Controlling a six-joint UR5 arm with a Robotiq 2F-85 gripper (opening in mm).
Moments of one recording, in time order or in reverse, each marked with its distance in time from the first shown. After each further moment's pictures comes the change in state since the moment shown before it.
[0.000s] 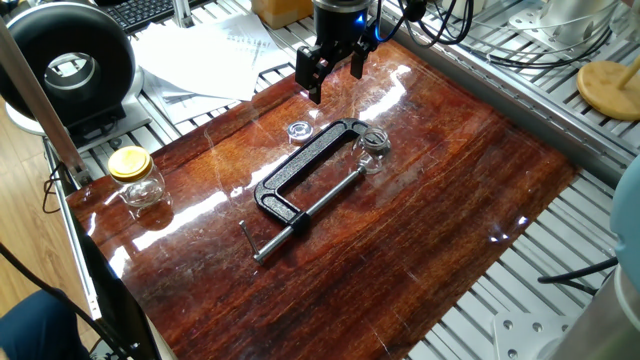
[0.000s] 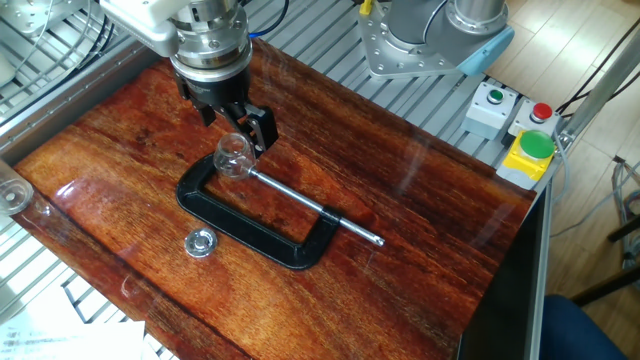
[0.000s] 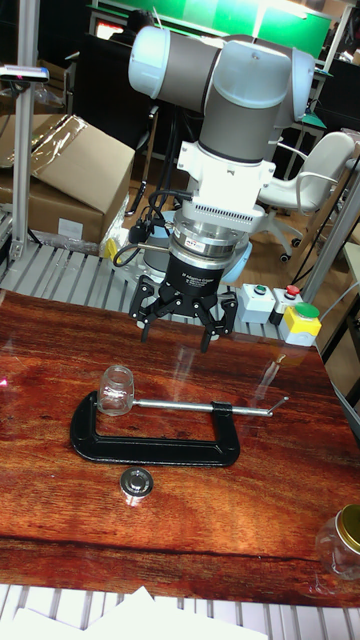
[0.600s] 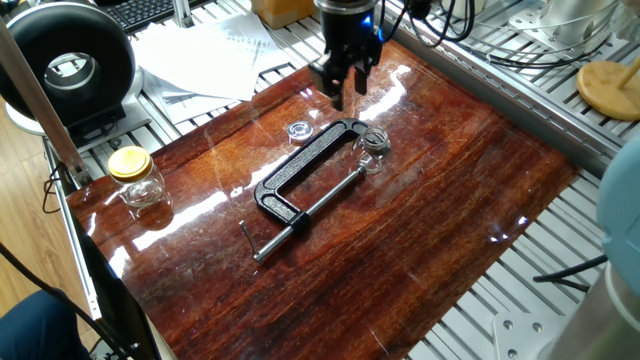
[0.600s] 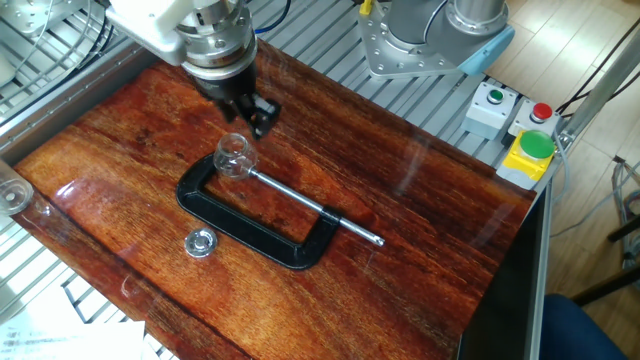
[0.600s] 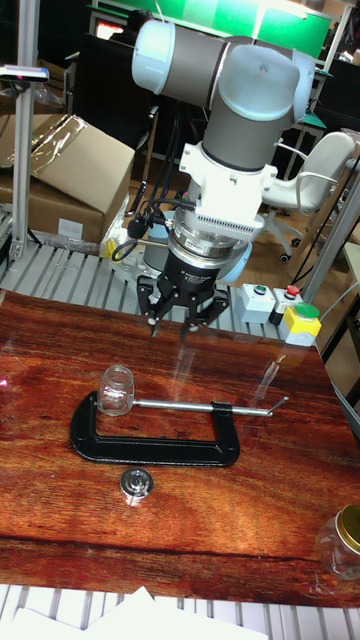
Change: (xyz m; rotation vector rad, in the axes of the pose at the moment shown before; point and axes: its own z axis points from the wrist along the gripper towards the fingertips) arm 0.039 -0.009 -0.001 0.041 0.151 -0.053
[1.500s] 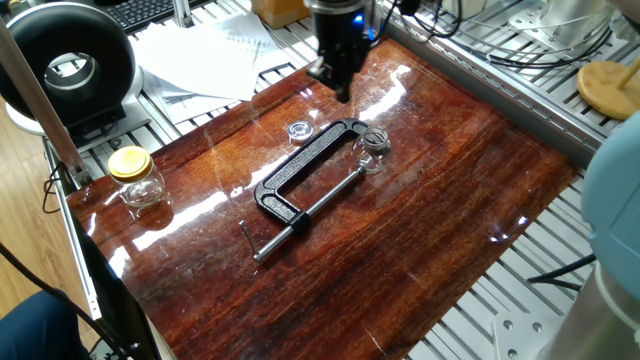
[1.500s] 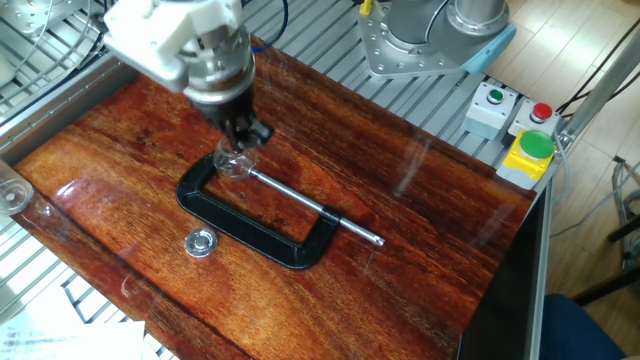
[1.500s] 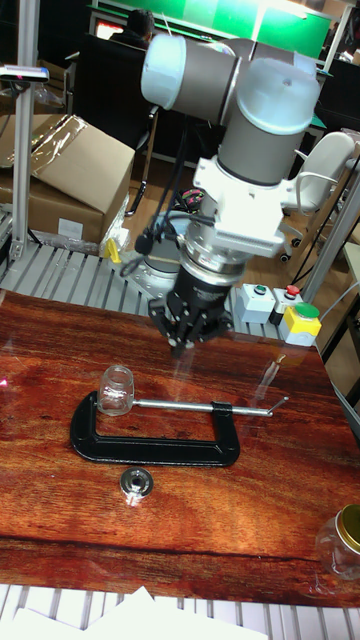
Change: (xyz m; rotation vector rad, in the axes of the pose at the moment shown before) arm -0.047 0.020 0.002 0.002 -0.080 -0.027
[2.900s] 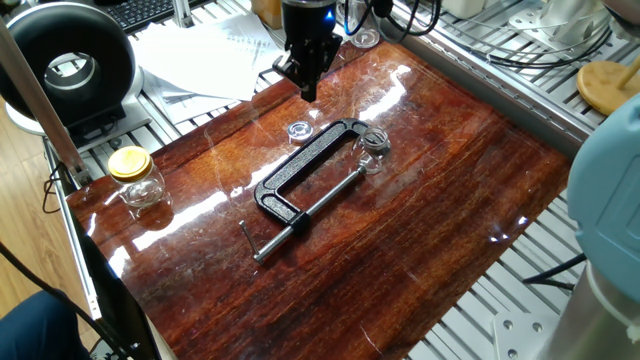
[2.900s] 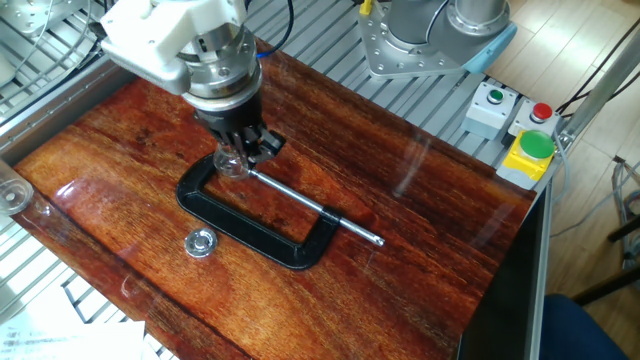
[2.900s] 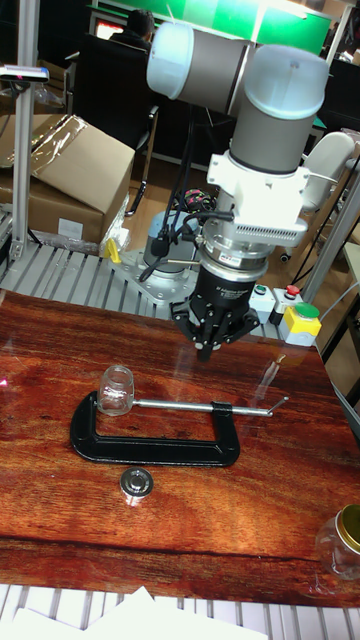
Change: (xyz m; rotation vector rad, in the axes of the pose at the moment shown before) arm -0.006 0.034 -0.021 -0.096 -0.017 -0.025
